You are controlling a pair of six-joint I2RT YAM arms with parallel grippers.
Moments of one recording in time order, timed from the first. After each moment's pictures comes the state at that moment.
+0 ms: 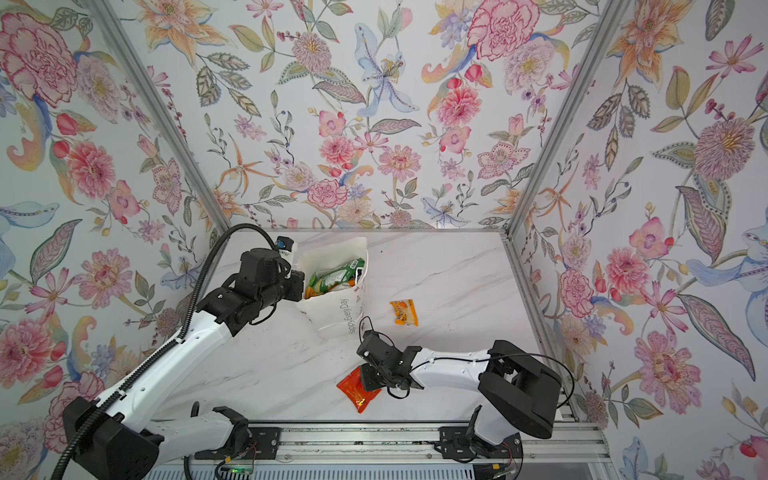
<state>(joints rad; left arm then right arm) -0.45 1.22 1.12 -0.53 -0.11 -0.16 1.08 1.52 0.69 -0.22 -0.07 0.74</state>
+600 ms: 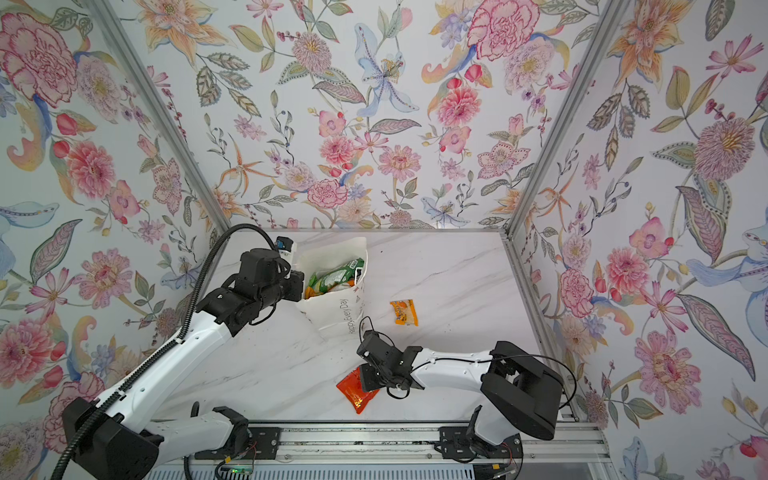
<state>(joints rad) -0.45 1.22 1.12 -0.53 -0.12 -0.16 1.09 1.48 0.69 -0.23 -0.07 0.76</state>
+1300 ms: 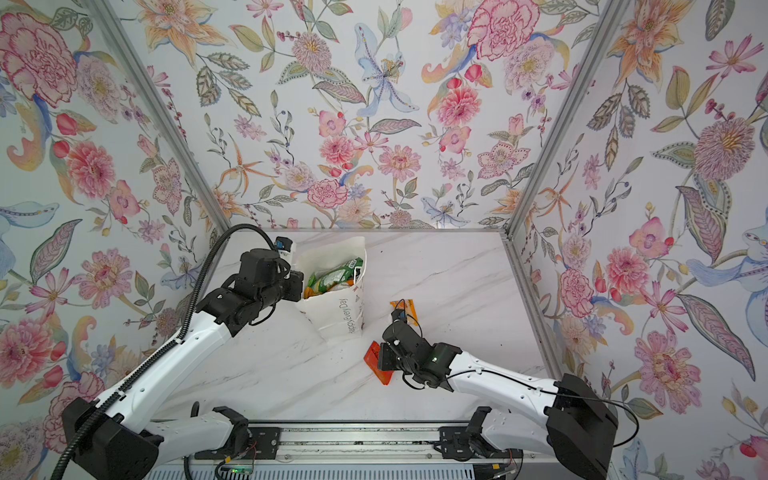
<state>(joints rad) -0.45 1.22 1.12 -0.53 -0.13 -0.16 0.95 1.15 0.64 -0.32 0.07 0.83</state>
